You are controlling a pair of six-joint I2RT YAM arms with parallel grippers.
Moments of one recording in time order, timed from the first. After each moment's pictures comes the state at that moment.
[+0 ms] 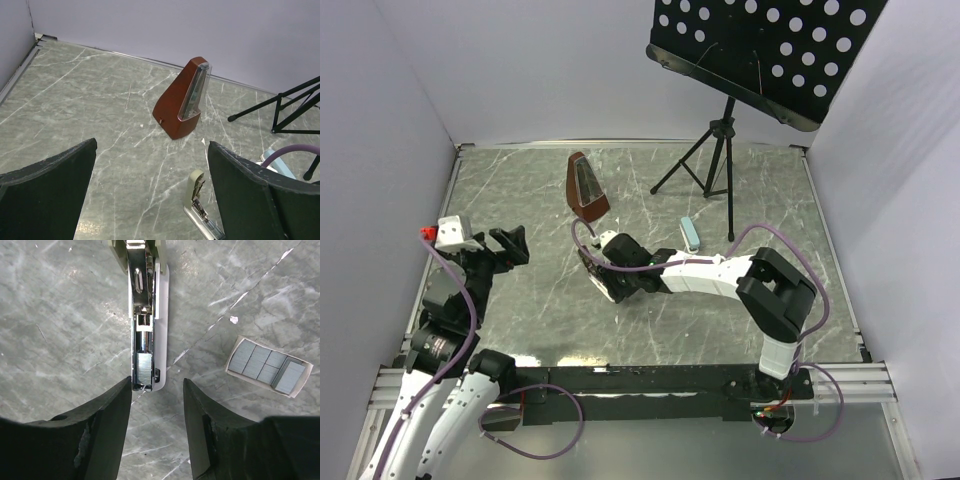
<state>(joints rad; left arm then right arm) -0.31 0.39 0.67 -0.29 -0.33 -0.31 0.98 1.79 1.12 -0.24 0.04 0.25</state>
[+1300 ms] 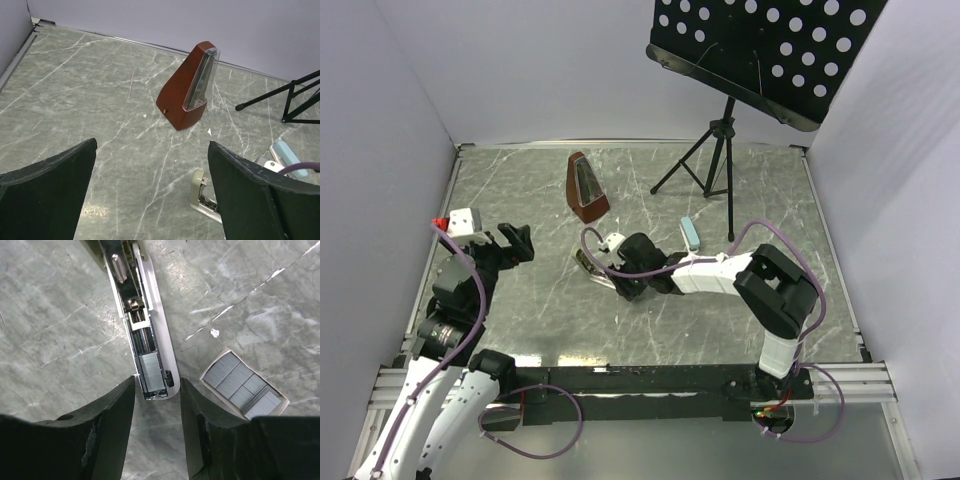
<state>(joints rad) -0.30 0.47 0.67 -0.28 -0.31 -0.31 0.90 1.80 0.98 -0.03 -0.09 0.04</state>
